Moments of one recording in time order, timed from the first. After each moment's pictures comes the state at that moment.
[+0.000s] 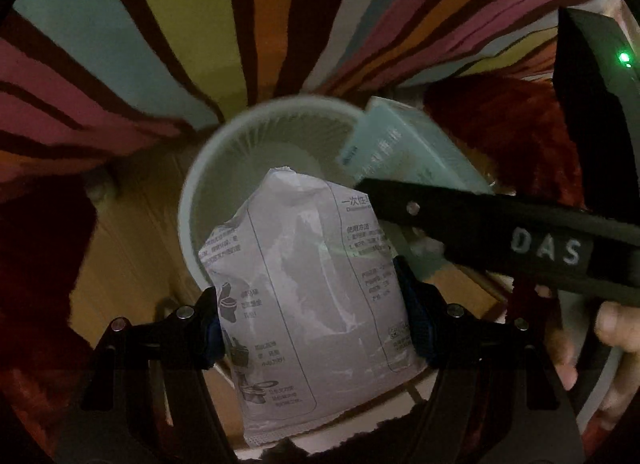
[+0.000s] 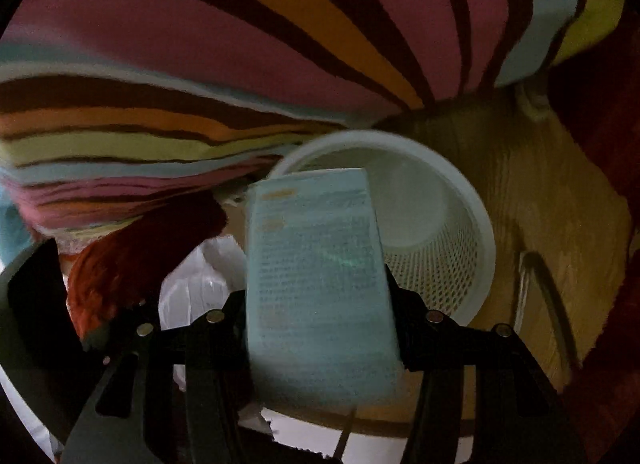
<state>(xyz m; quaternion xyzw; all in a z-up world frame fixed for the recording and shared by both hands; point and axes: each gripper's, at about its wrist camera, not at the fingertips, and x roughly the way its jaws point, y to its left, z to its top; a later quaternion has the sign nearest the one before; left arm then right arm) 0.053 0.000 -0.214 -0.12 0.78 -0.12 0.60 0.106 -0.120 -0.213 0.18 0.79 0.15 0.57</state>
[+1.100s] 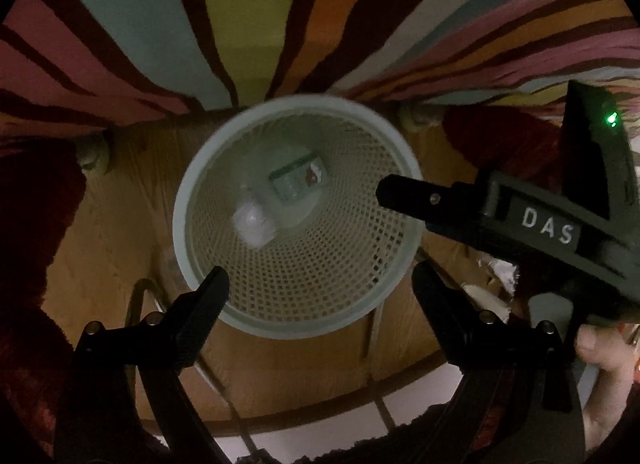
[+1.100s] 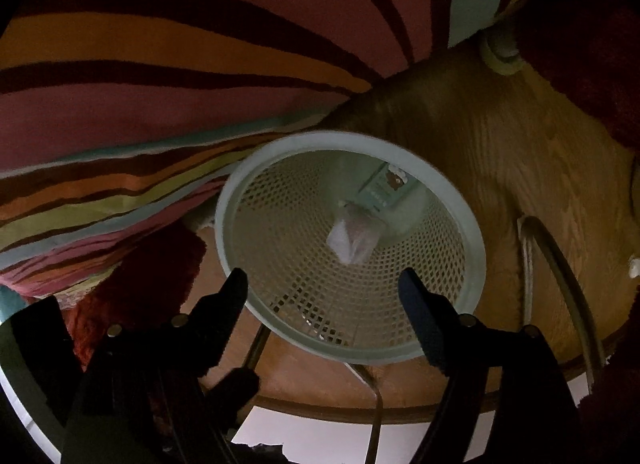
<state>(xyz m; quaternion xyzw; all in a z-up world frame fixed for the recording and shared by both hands) 0.060 0.012 -0.223 -0.19 0.77 -0.07 0.60 0.113 -0.134 -0.241 0.22 0.79 0.08 0.57</state>
